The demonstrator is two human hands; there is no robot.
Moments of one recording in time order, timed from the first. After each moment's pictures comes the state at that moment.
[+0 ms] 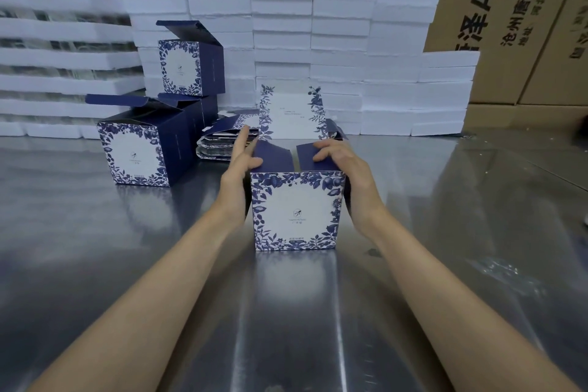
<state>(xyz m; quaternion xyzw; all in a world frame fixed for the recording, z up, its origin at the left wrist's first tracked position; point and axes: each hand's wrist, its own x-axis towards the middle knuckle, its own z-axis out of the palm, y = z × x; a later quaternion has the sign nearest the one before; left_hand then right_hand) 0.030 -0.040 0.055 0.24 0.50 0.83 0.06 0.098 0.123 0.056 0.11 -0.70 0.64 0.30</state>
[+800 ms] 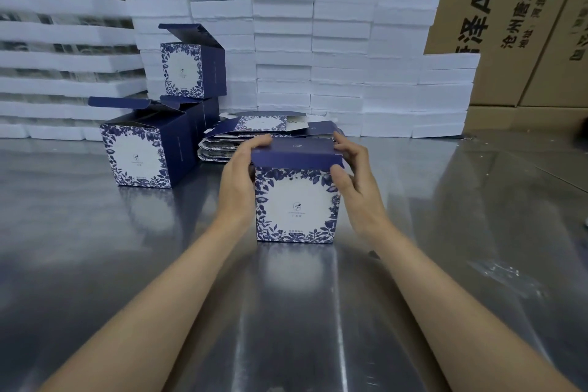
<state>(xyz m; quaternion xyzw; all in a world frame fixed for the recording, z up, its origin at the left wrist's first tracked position) 0.033 -0.038 0.050 0.29 0.62 0.71 -0.14 0.104 0.134 0.039 0.12 -0.76 0.54 0.35</state>
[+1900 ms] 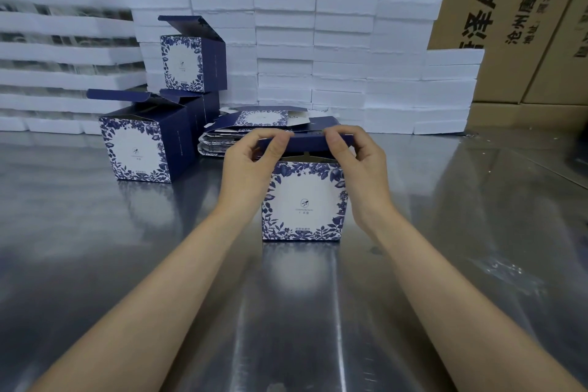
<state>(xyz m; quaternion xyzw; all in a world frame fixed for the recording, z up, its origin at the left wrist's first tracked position) 0.054 -0.034 0.073 0.29 0.62 0.71 -0.14 0.109 0.107 0.075 0.06 -0.65 0.64 0.39</state>
